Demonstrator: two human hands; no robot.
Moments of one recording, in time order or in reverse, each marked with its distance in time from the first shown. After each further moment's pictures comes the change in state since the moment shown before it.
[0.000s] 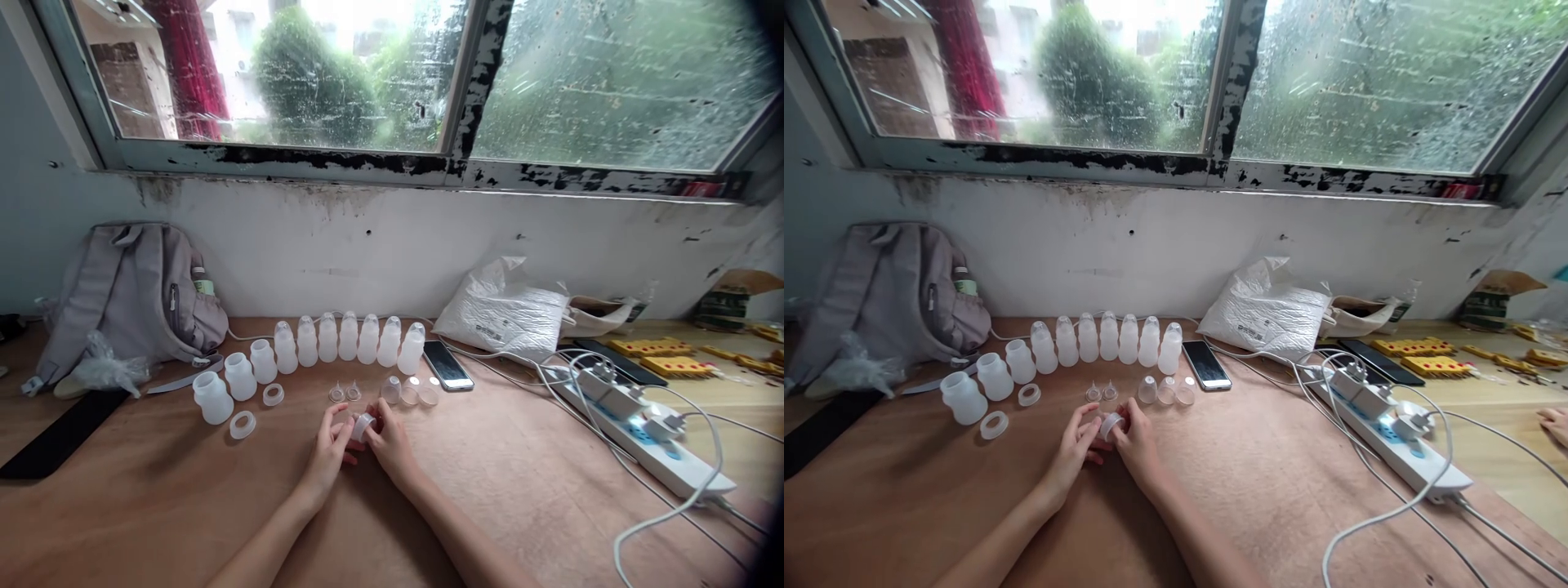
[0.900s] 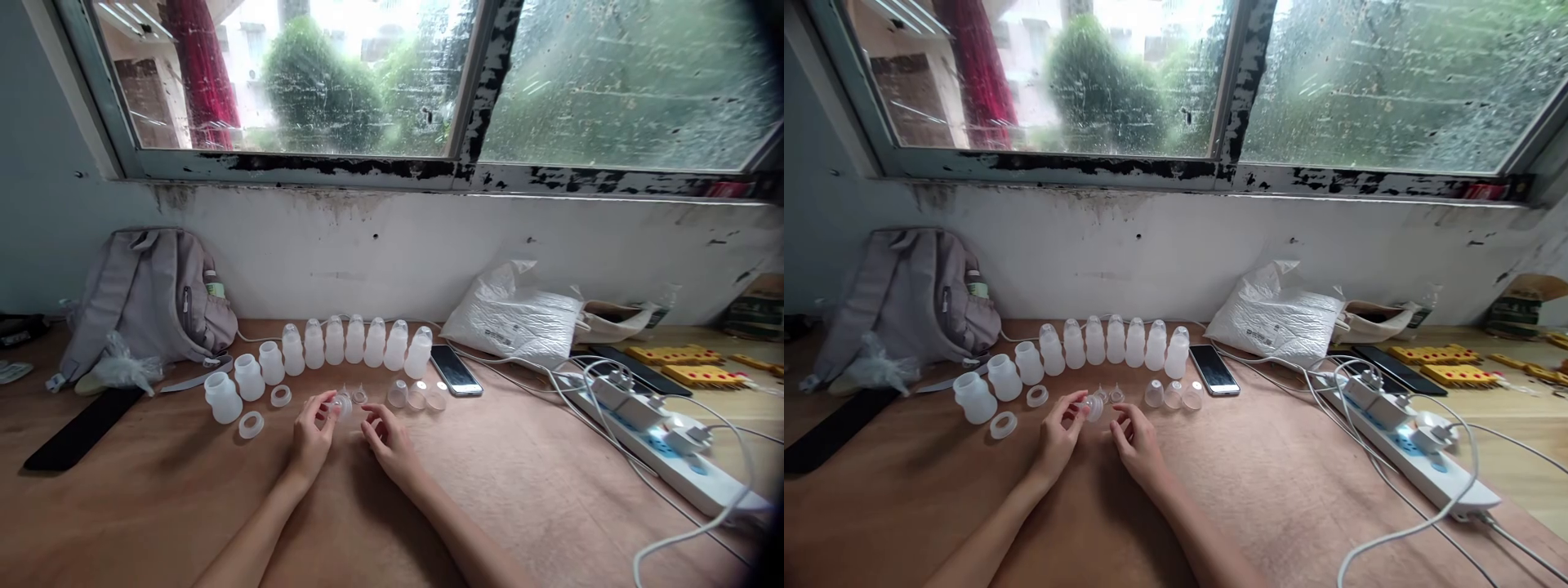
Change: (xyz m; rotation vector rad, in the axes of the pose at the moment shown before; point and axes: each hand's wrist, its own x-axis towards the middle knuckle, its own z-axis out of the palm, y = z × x) left_hand 0.017 0.010 -0.035 0.470 0.308 0.519; right_hand -0.005 -0.007 -0.004 -0.018 -0.083 -0.105
